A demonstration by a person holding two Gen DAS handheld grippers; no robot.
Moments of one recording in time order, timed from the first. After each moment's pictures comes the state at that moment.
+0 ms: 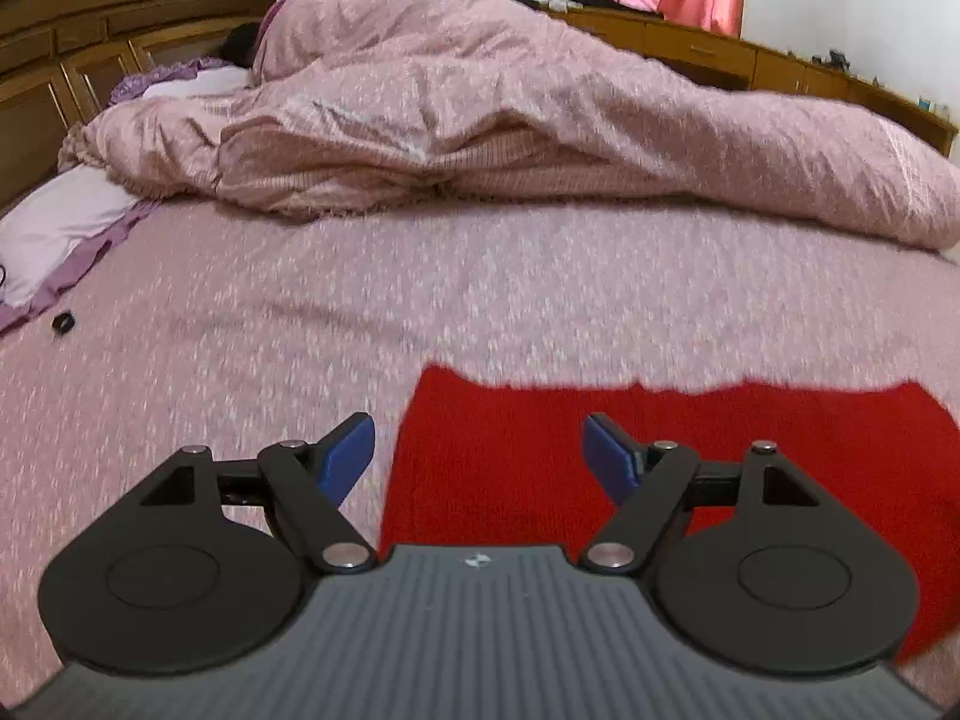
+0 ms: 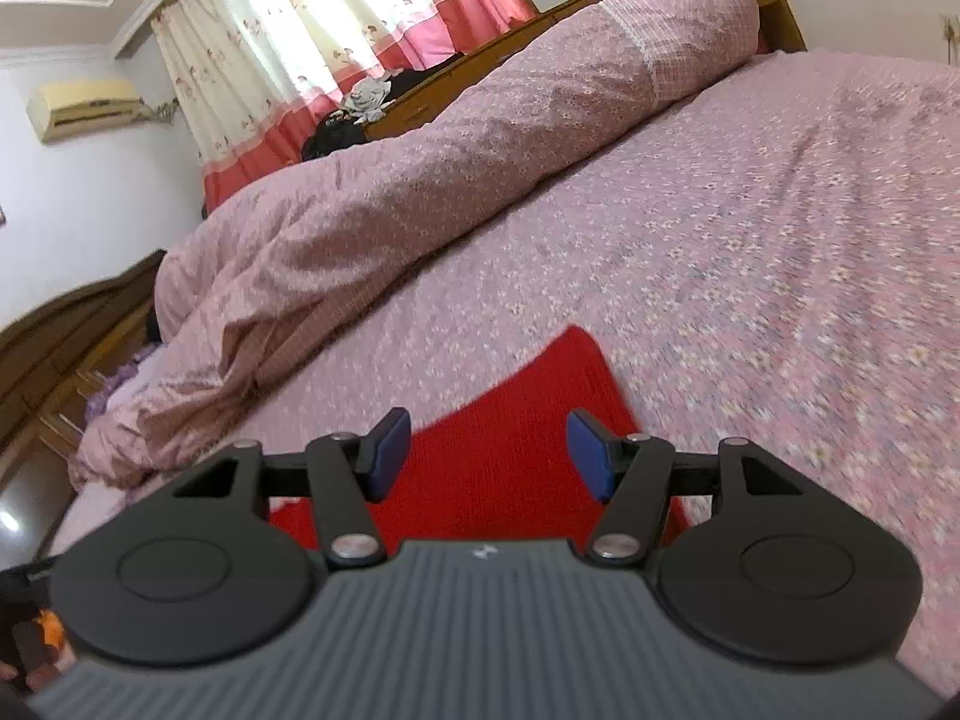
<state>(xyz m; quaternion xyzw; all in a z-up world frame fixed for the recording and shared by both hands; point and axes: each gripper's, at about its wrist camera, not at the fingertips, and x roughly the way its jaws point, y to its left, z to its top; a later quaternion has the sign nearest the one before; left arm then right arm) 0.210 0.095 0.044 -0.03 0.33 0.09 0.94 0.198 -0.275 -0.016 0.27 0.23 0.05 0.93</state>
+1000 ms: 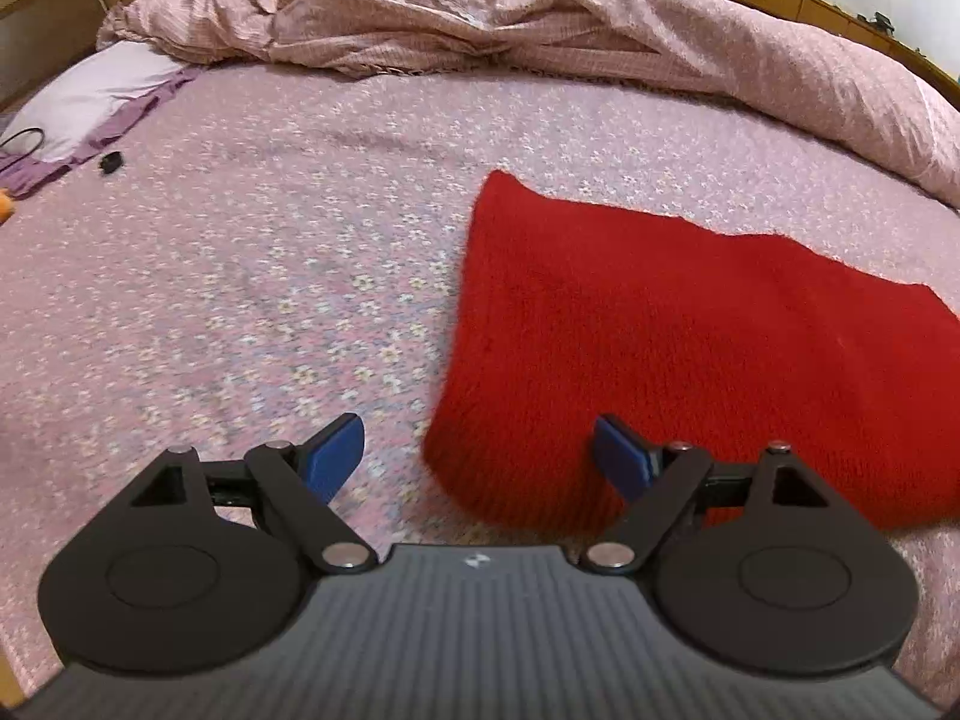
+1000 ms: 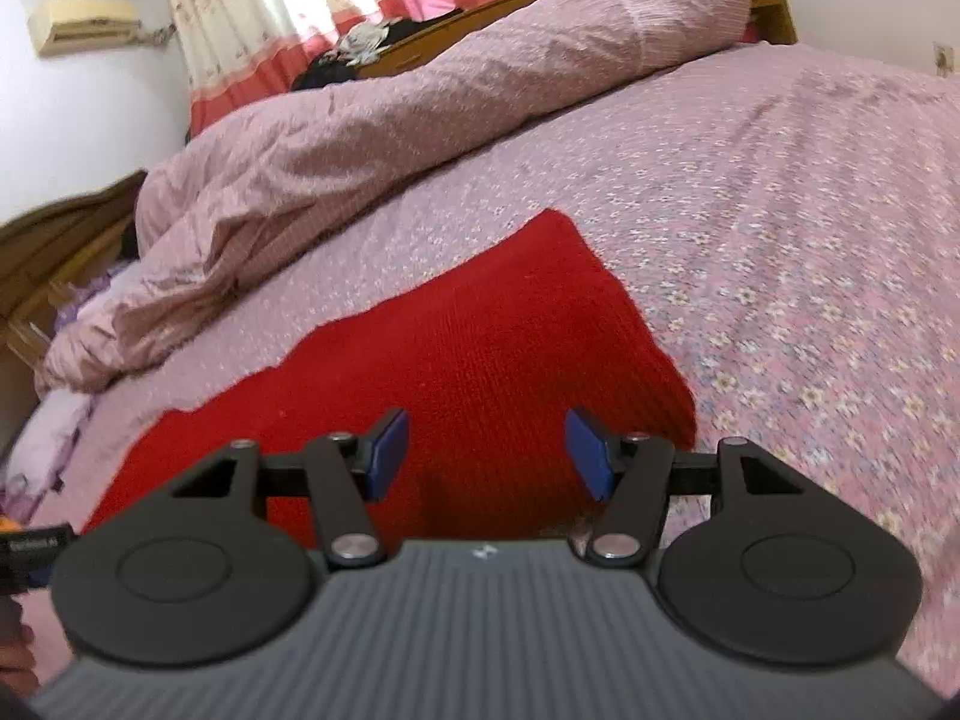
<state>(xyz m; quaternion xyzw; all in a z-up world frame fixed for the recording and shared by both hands) 0.139 0.117 0.006 -0.08 0.41 0.11 0.90 0.130 -0.242 -0.031 0.22 0.27 0.03 0.94</state>
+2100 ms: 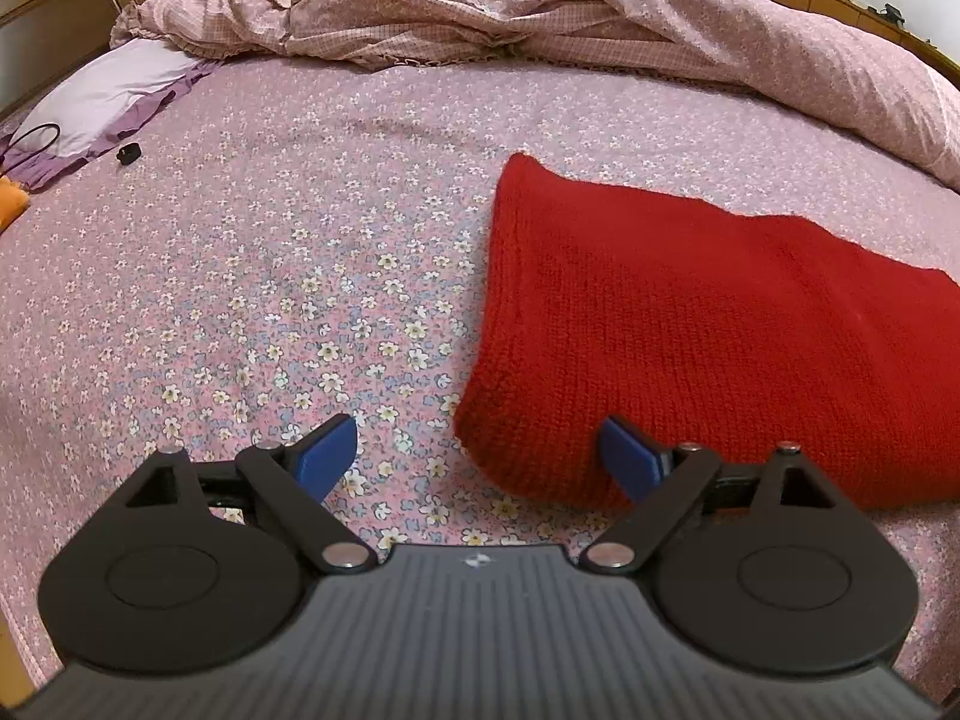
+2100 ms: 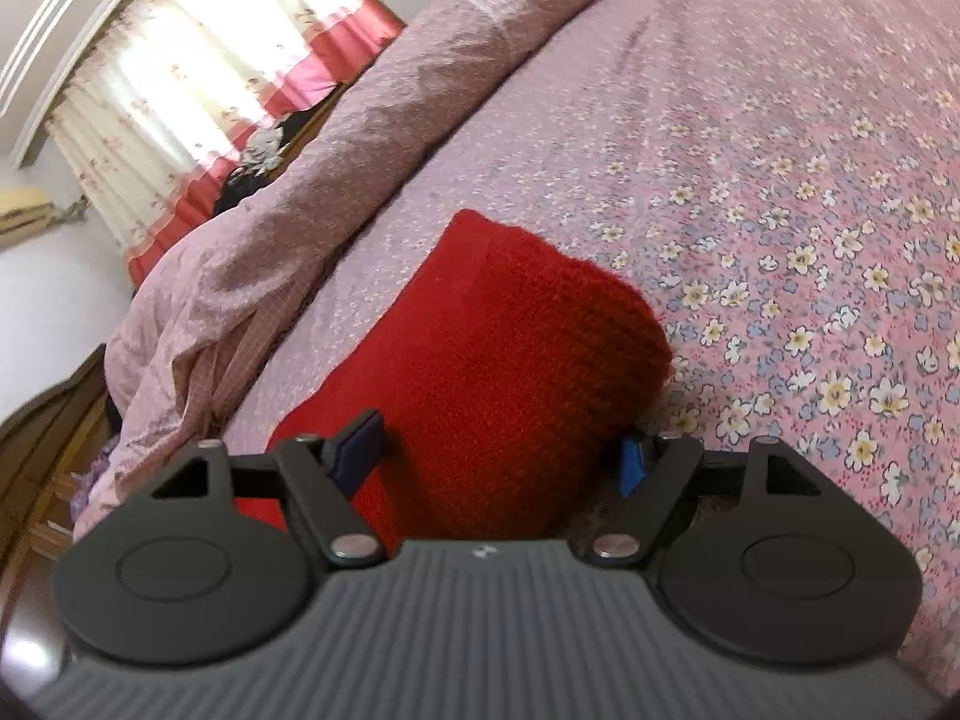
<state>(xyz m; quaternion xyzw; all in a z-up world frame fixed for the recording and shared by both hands) 0.134 0.121 -0.005 -0.07 0.41 0.12 0.90 0.150 -0.244 -0.080 0.38 0.23 -0.04 0.89</state>
